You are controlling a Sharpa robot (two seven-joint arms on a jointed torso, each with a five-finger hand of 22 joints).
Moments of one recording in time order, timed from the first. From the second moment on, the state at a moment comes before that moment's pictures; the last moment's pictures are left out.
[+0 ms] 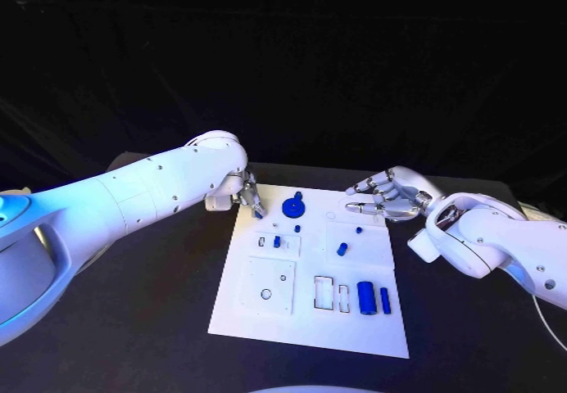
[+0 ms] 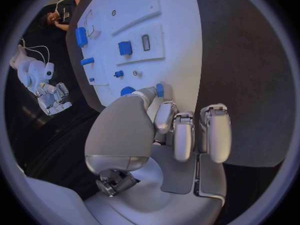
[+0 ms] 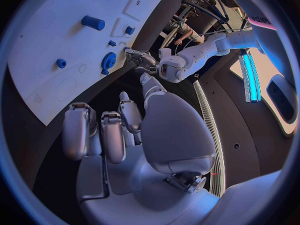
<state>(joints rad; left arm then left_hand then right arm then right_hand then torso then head) 1.34 -0.44 0.00 0.99 -1.08 0.41 -0.66 1.29 -0.08 0.46 0.25 0.25 0.96 0.05 0.51 0.66 1.39 -0.03 1.24 1.21 1.47 -0.09 1.57 1.31 0.03 1.47 0.02 1.52 1.31 1.15 -0.93 0.03 1.60 -0.88 -0.31 0.06 1.35 -0.09 0.04 0.18 0.32 0.97 0.14 0.07 0.07 1.40 0.06 1.17 1.30 1.47 -0.02 1.52 1.31 0.07 1.40 0.09 1.40 1.20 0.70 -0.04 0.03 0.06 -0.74</state>
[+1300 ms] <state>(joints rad) 1.27 -0.67 -0.04 1.42 -1.14 0.15 -0.63 1.21 -0.14 0.58 0.18 0.26 0.95 0.05 0.55 0.70 1.40 -0.04 1.25 1.22 1.47 -0.09 1.57 1.31 0.03 1.47 0.02 1.52 1.31 1.14 -0.93 0.03 1.59 -0.88 -0.30 0.06 1.35 -0.09 0.04 0.18 0.32 0.97 0.14 0.07 0.07 1.40 0.06 1.17 1.30 1.47 -0.02 1.52 1.31 0.07 1.40 0.09 1.40 1.20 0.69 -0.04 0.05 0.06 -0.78</state>
